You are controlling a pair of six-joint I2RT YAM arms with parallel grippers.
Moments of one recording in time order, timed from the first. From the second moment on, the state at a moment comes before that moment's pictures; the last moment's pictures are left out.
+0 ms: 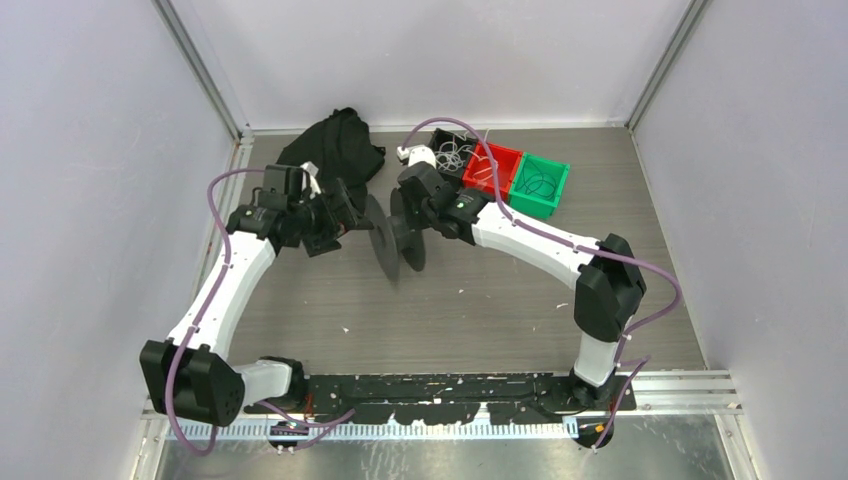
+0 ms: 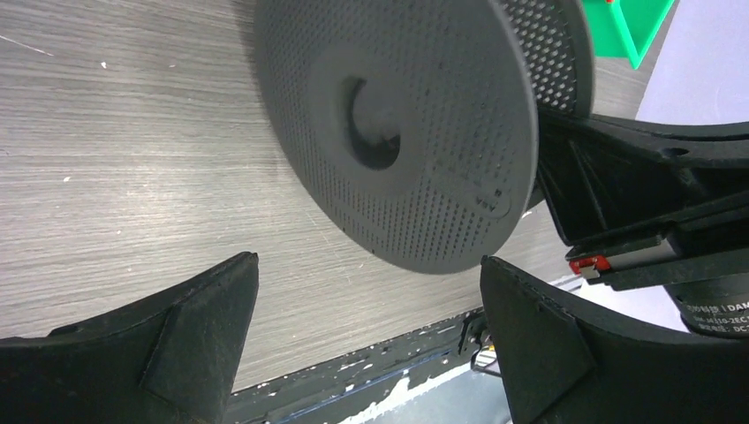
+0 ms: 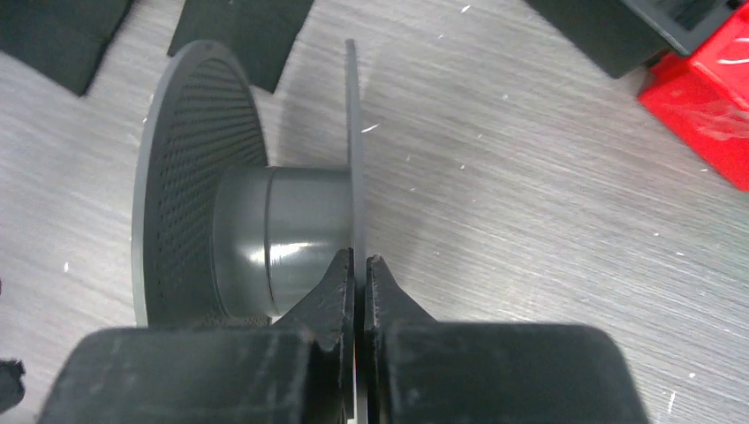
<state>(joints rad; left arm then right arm) -0.18 1.22 1.13 -0.76 0.36 -0.65 0.87 1.80 1.55 -0.46 0.34 0.39</state>
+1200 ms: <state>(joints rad) -0.19 1.23 1.29 -0.98 0.13 -0.76 0.85 2.05 1.81 -0.26 0.36 0.18</state>
